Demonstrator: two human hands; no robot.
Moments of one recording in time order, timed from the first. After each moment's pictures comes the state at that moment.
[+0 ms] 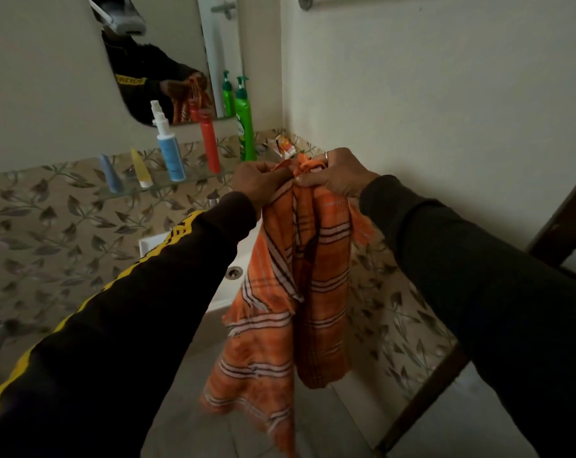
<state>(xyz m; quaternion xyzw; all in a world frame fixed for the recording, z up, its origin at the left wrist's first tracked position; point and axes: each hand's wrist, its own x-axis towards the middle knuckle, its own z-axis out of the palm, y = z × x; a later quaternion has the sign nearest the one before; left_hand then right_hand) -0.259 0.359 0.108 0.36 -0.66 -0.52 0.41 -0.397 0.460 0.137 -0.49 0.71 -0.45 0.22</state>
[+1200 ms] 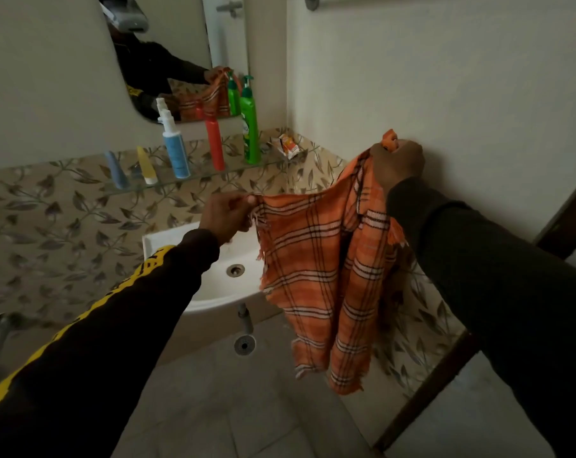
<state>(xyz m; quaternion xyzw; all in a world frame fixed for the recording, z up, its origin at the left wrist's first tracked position) -0.185 0.332 0.050 0.32 -0.77 -0.41 0.37 -0.446 0.476 0.130 -0.23 0.77 -0.59 -0.02</state>
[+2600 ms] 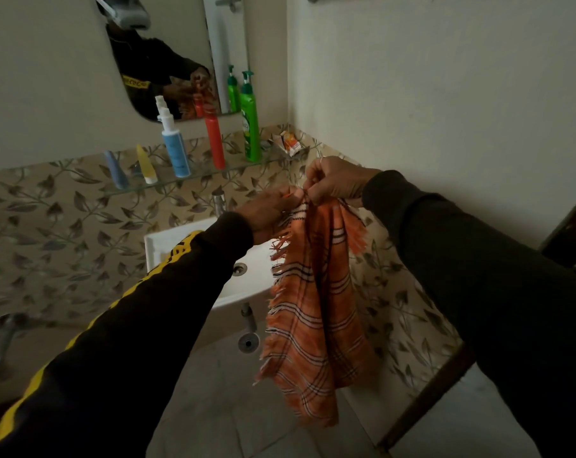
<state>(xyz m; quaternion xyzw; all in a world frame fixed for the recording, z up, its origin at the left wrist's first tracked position) -0.242 0.369 0.077 0.17 -0.60 -0.76 0.17 -0.401 0.447 0.130 -0.54 0.70 -0.36 0.30</state>
